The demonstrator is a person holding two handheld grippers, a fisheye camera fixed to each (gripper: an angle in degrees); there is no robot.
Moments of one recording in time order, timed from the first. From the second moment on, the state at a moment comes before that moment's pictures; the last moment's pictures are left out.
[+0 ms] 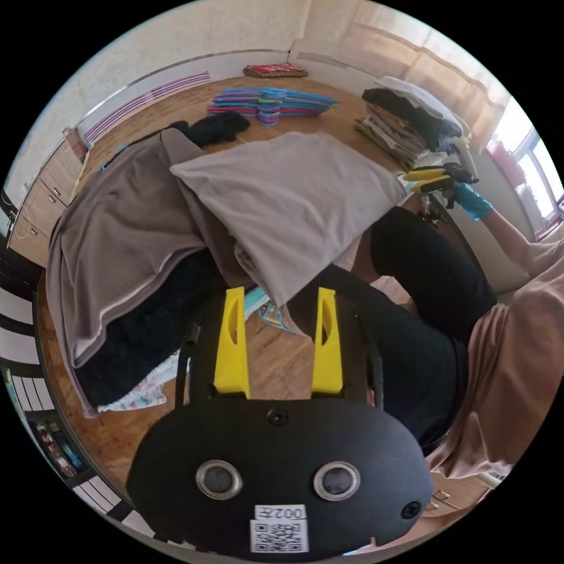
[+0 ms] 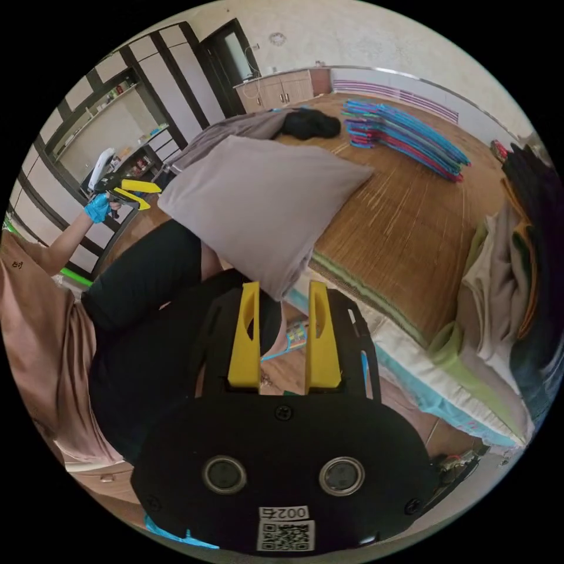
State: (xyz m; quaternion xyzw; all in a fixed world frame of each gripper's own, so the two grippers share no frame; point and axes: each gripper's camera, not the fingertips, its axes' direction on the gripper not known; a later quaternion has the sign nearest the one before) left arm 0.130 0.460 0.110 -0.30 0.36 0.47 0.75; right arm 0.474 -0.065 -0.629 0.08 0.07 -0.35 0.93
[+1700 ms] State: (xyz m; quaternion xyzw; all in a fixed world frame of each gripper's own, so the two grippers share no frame) left arm 0.030 0.497 -0.021 -0.30 0.34 0.42 0.79; right arm 0.406 0.265 -0.659 0.10 0.07 -0.38 0.92
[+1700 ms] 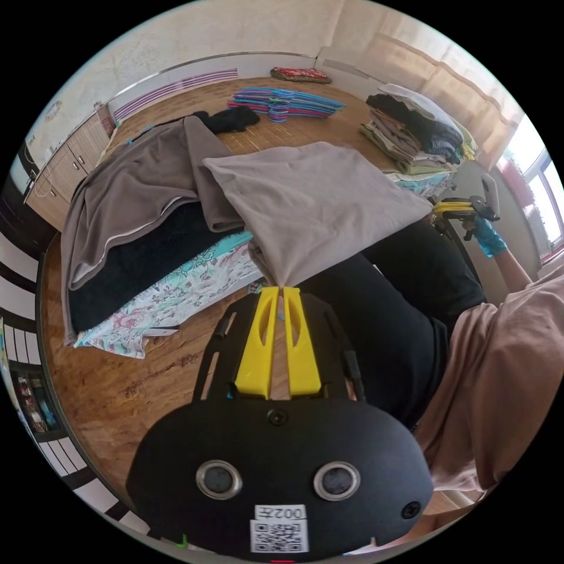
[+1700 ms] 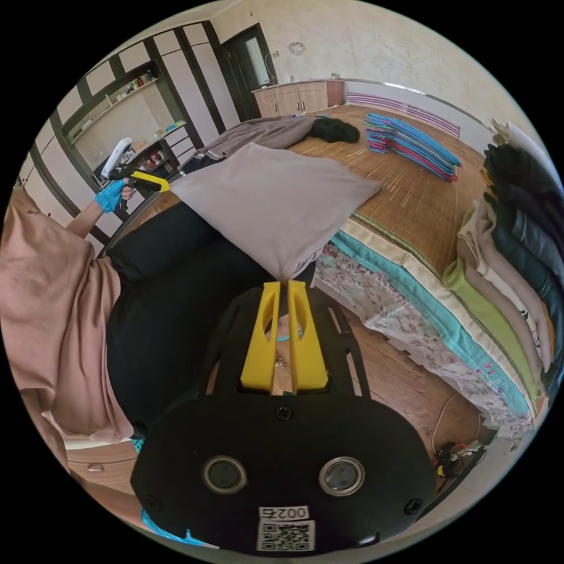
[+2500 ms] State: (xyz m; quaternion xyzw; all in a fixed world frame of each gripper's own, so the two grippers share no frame) left arm 0.142 0.534 -0.158 -0.20 0.36 0.53 0.74; right arm 0.109 0.390 -0.403 0.15 0.21 -0.57 0.78
